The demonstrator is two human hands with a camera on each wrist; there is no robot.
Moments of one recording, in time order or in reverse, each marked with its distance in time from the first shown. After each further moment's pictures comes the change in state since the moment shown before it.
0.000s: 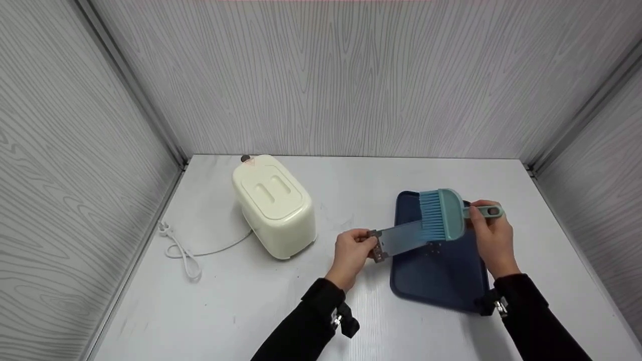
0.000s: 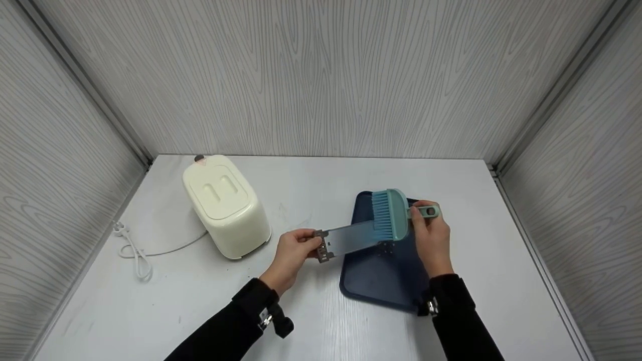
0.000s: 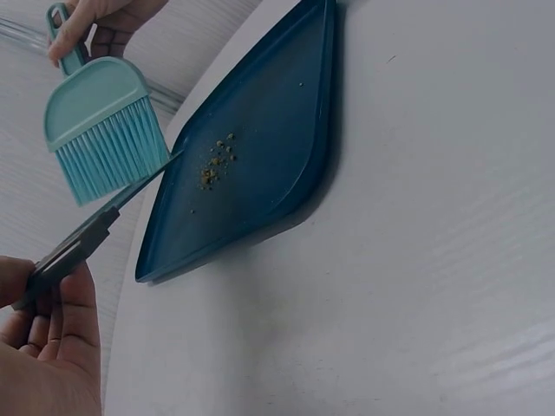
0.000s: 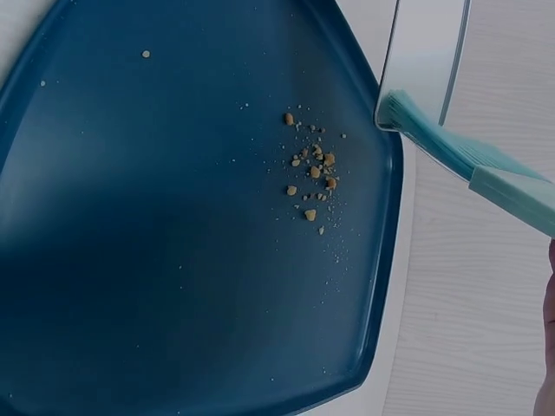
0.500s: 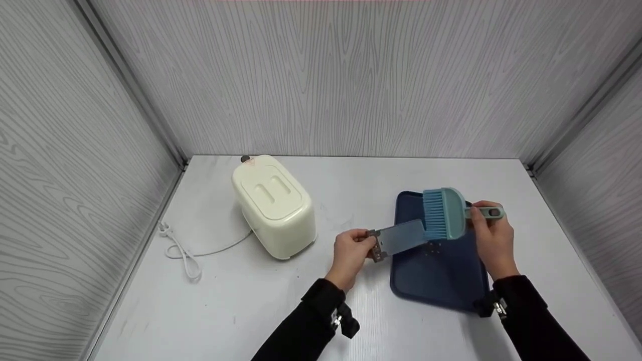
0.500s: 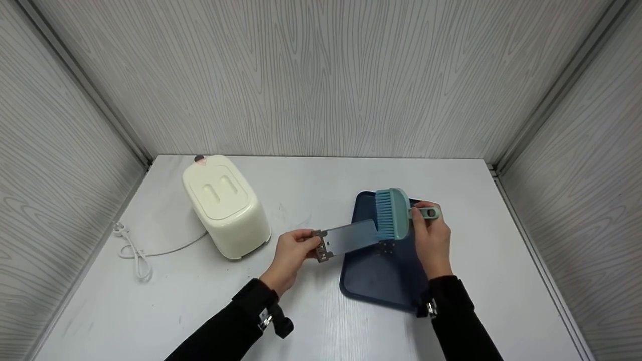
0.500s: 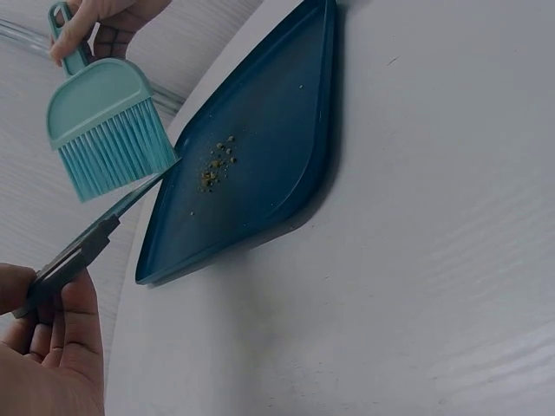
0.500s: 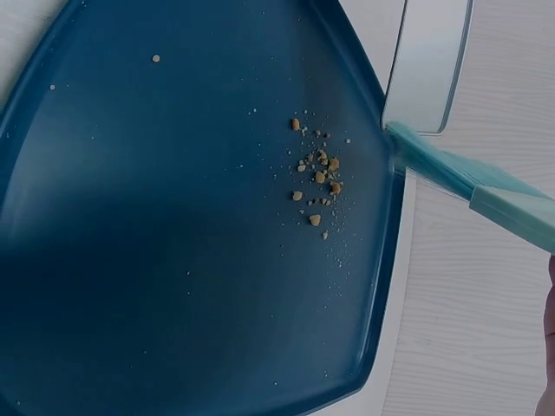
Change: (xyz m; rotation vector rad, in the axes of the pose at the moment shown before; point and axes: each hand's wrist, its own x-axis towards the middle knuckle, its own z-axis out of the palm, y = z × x) left_hand 0.000 -0.001 0.001 -0.034 0.027 -0.008; right_hand -0.004 -0.001 0.000 -0.033 0.053 -0.023
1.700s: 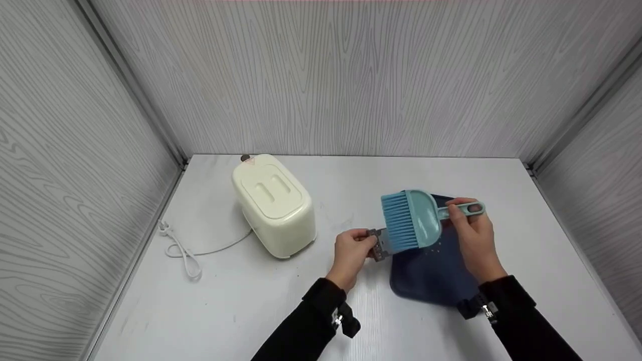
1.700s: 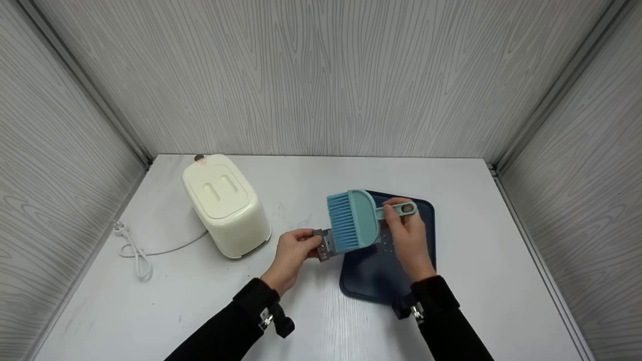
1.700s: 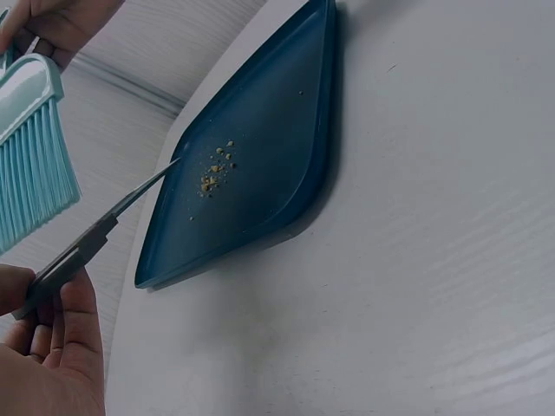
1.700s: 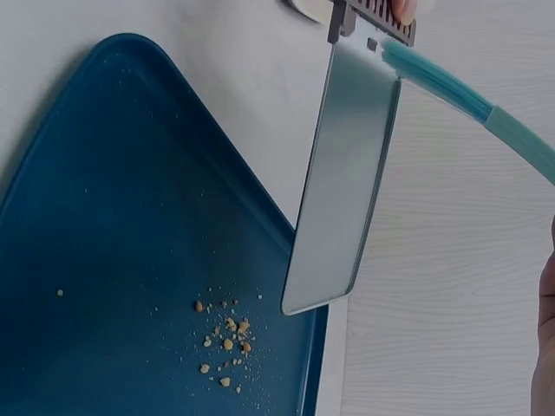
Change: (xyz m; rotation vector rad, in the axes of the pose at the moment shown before) left_hand -0.003 0.002 0.001 0.014 0.004 -0.027; right_hand -0.010 -0.049 0.027 0.570 -0.122 -0.045
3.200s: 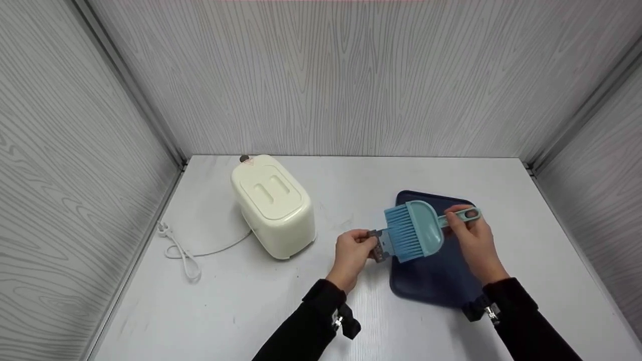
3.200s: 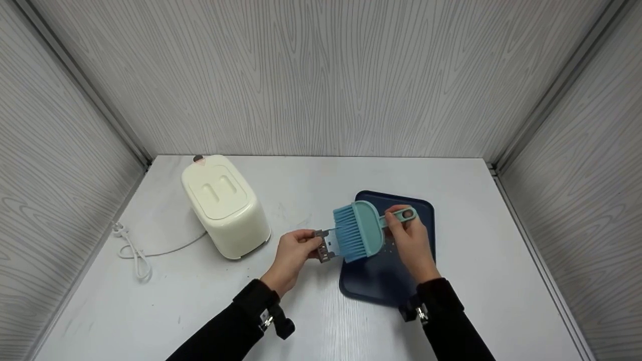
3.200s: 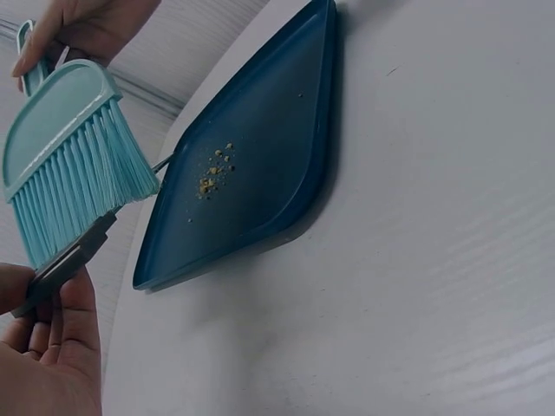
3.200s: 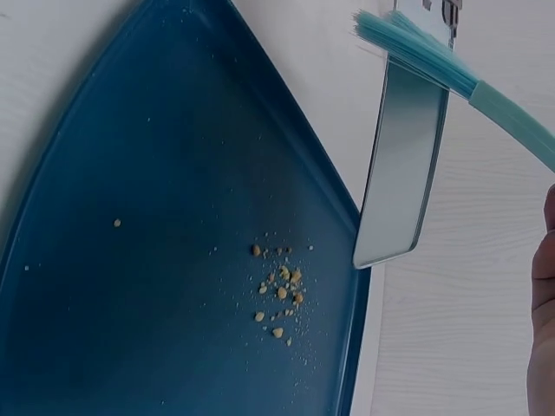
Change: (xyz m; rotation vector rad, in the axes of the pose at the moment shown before) left_hand -0.002 -0.002 -0.001 -0.008 -0.020 0.001; right_hand -0.004 0.018 -0.016 -0.191 -0.070 0.102
